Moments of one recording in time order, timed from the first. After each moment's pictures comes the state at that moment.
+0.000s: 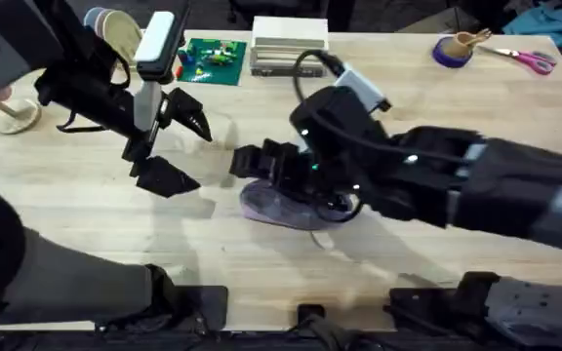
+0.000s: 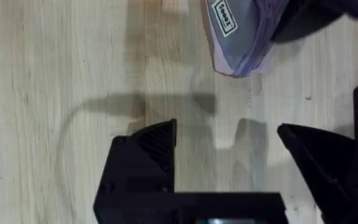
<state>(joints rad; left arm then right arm) 0.25 1.63 1.21 -1.41 0.64 1.89 0.91 1.40 0.85 -0.30 -0.11 1.10</state>
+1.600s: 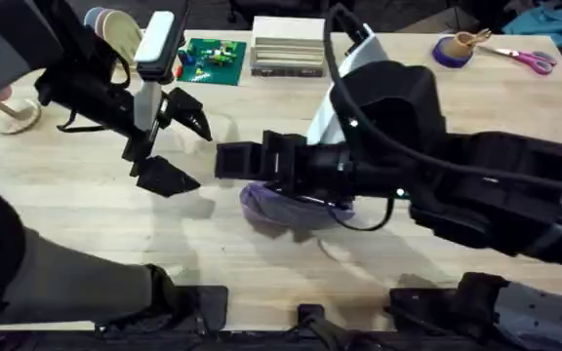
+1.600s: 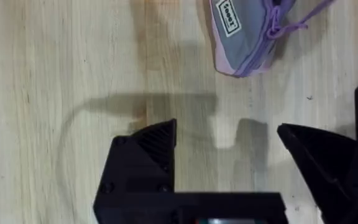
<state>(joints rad) 0.25 1.63 1.21 -1.41 0.64 1.89 0.94 1.21 0.84 -0.22 -0.21 0.97</state>
